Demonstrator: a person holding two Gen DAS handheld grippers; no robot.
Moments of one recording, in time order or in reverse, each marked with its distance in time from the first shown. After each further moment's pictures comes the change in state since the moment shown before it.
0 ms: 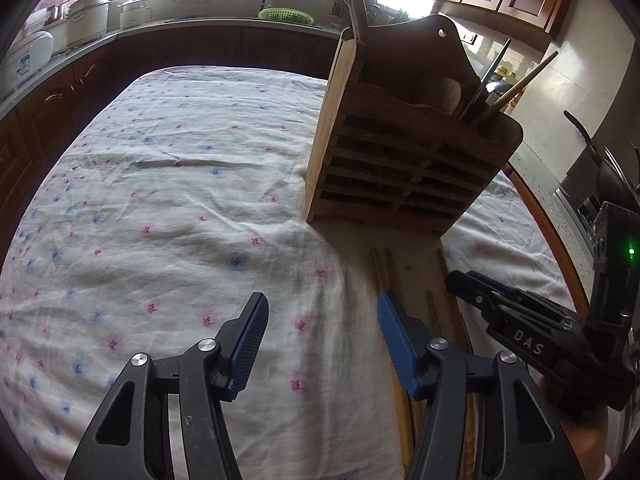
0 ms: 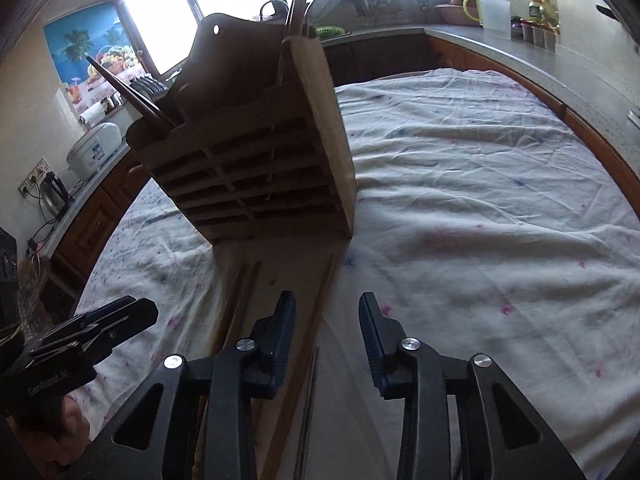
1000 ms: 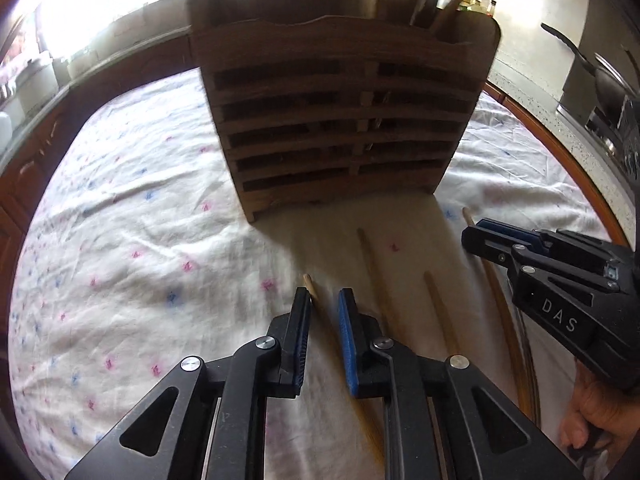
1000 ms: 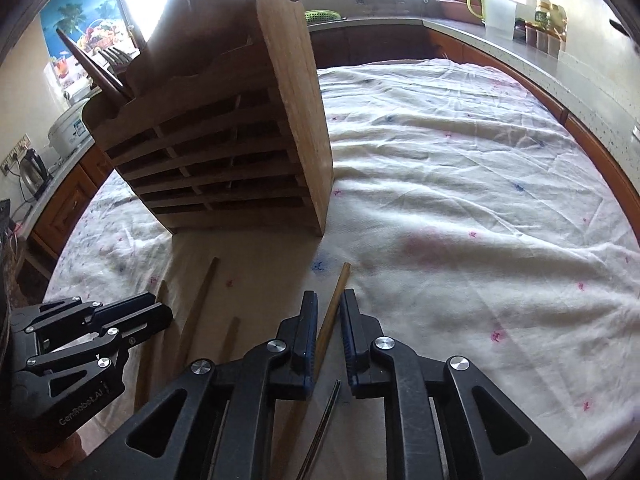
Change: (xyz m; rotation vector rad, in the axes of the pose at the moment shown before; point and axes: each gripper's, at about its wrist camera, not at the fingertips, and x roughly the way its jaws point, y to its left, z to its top) left arm 0.071 -0.041 0.006 0.271 0.075 0.092; right arm 0.012 -0.009 0.004 -0.050 0.028 -0.093
